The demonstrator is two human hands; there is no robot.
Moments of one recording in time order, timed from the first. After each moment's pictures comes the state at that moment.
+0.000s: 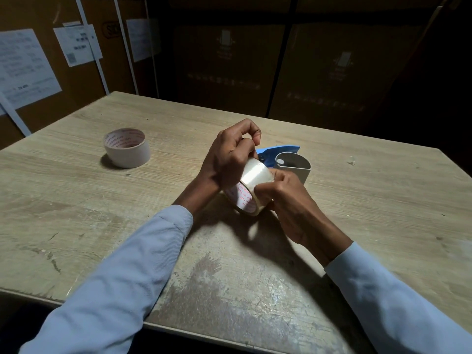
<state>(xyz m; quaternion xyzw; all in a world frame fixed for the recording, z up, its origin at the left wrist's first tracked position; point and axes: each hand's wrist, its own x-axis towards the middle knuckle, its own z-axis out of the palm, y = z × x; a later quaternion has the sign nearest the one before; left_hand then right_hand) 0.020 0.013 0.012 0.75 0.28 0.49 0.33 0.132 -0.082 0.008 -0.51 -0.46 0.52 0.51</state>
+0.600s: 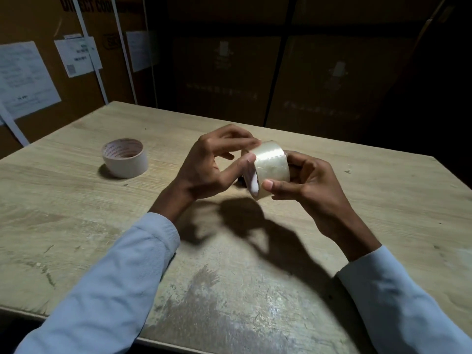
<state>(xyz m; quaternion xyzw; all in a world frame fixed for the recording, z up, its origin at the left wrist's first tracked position) -0.015 0.015 0.021 0.83 0.19 0.49 0.20 0.171 -0.088 0.037 -0.48 -0.60 0.37 0.52</state>
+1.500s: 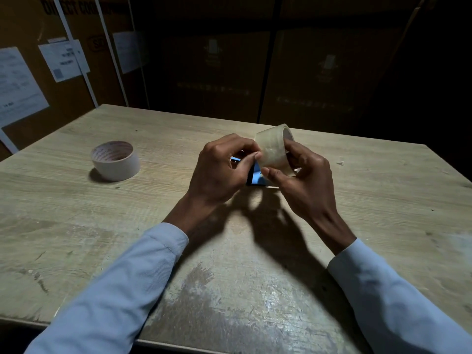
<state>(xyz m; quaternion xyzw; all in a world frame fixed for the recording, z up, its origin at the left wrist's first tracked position) 0.022 -0.001 0.009 0.79 0.25 0.54 0.13 0.181 -0.072 0.012 -0.58 -0.63 0.04 0.52</state>
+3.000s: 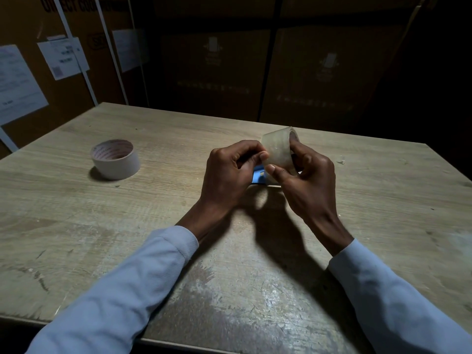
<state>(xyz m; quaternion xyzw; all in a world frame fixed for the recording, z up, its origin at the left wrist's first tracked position) 0.038 -0.008 -0.004 0.75 0.26 0.57 0.21 0.176 -0.076 0.010 -0.55 -0.62 0.03 0.56</state>
